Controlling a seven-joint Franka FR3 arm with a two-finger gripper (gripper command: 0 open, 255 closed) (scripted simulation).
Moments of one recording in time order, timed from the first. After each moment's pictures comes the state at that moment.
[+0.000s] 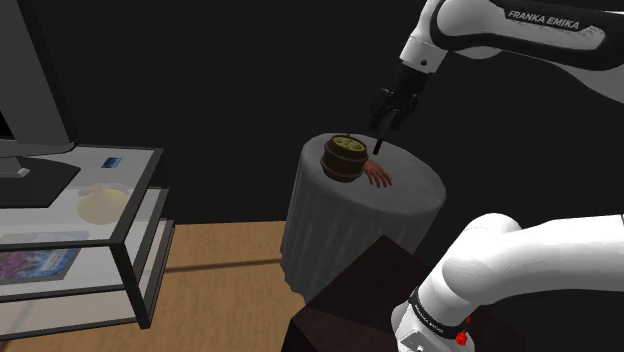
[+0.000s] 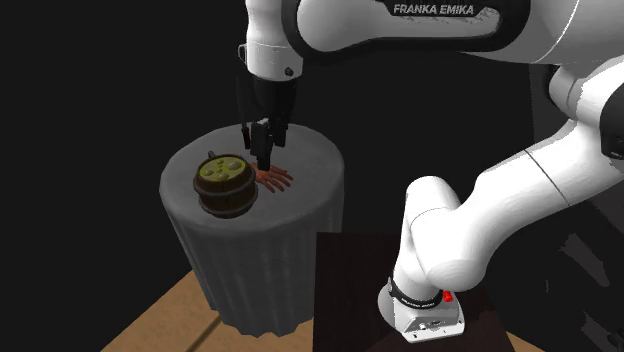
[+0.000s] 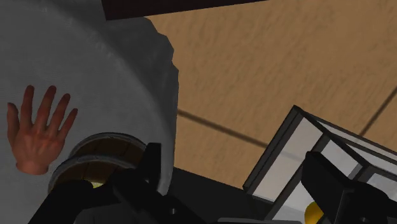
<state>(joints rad) -0.06 -0.75 -0.13 -2.32 -0.03 1.67 0.03</state>
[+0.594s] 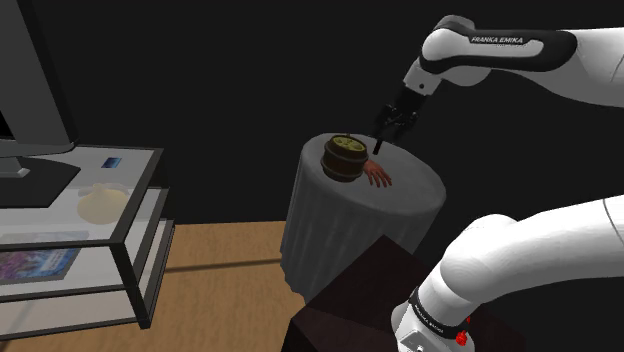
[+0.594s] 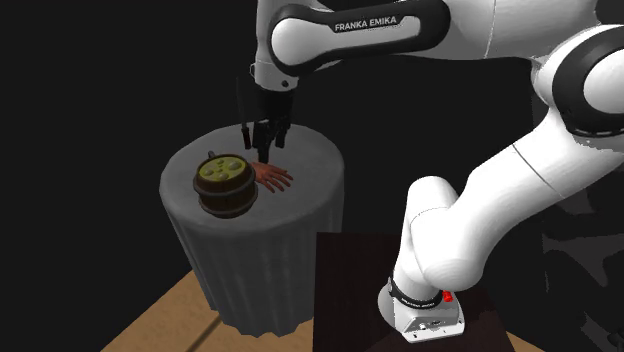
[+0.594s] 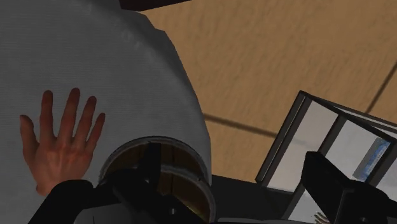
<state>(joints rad) -0.11 -0.60 -0.35 -2.34 -0.02 1.84 -0.12</state>
